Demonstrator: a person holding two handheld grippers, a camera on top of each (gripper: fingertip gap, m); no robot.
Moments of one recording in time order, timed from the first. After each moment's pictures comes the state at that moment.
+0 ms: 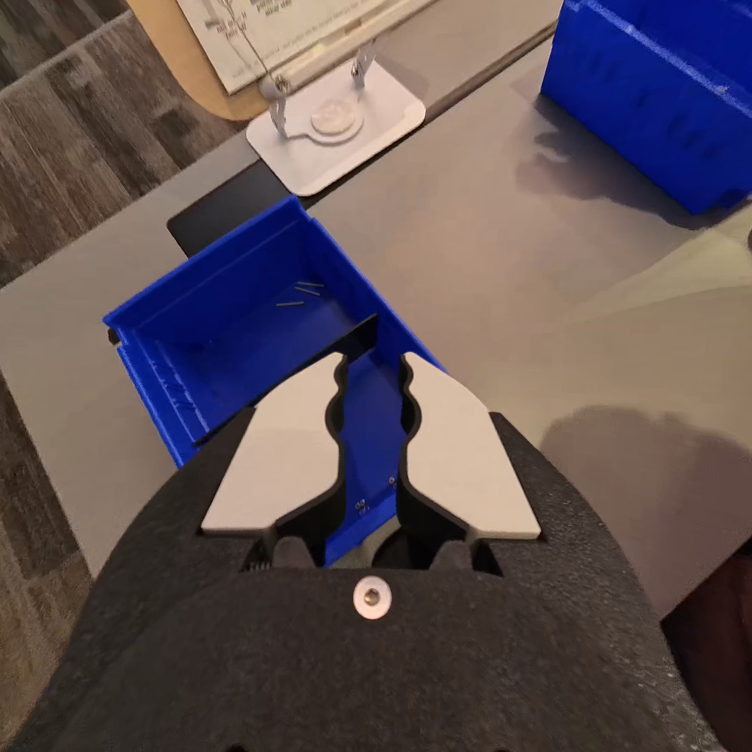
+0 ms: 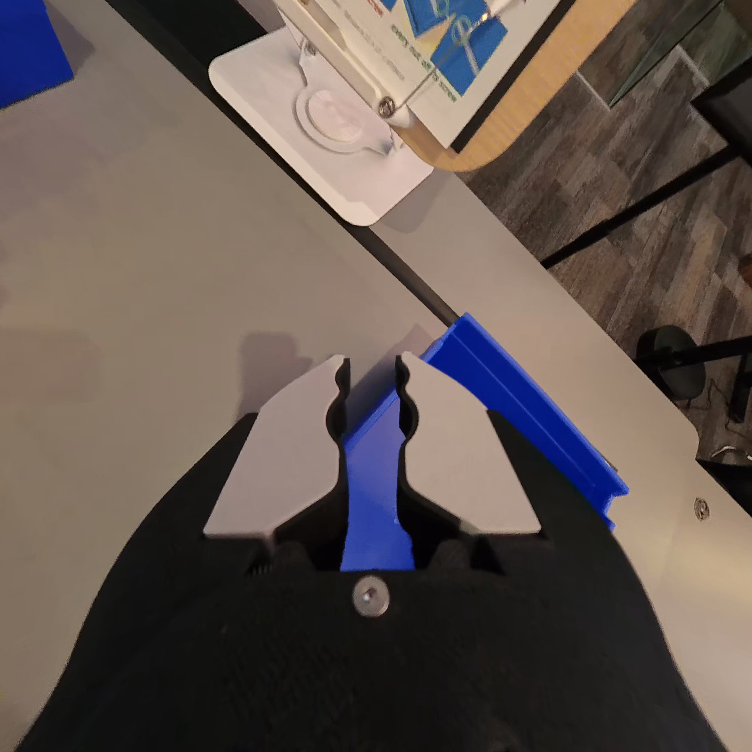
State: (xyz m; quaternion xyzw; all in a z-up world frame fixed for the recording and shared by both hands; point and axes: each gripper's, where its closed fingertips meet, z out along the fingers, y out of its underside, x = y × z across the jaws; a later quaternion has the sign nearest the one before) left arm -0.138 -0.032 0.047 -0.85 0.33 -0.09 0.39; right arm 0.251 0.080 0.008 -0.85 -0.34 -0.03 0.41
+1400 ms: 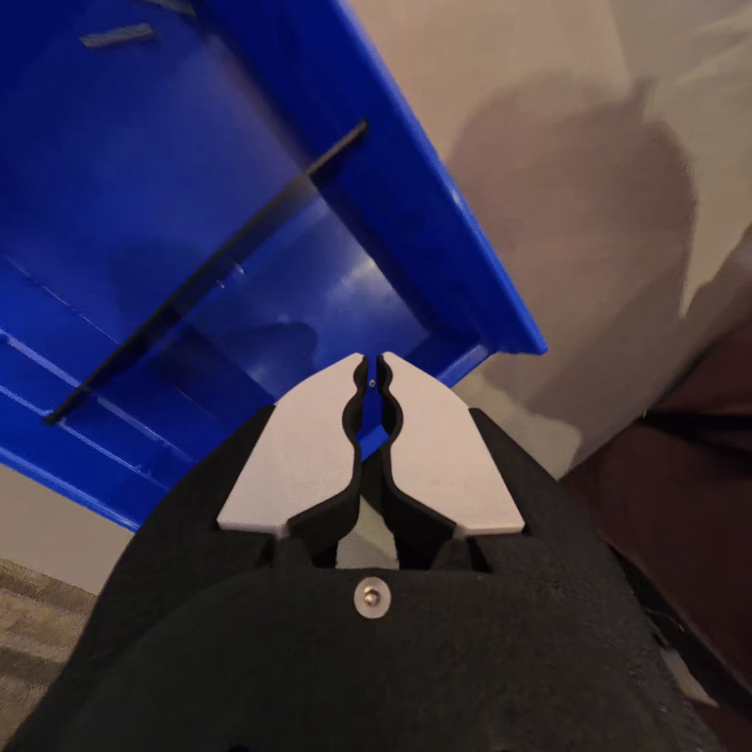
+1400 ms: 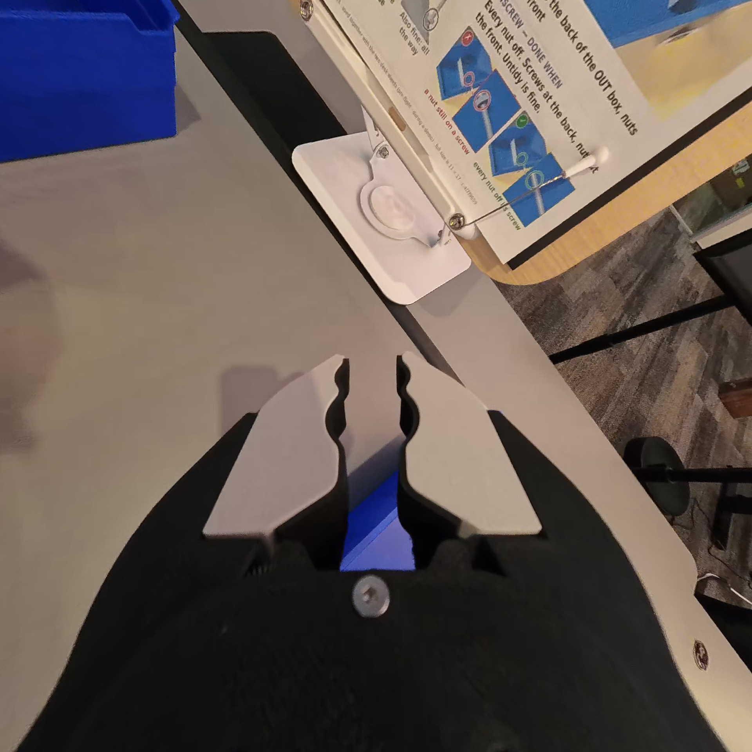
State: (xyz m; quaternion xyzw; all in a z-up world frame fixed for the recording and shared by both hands) left arm -0.160 -0.033 -0.058 -0.92 0.36 -0.13 0.07; right arm 0.200 0.092 0.005 -0.78 -0.43 0.00 0.46
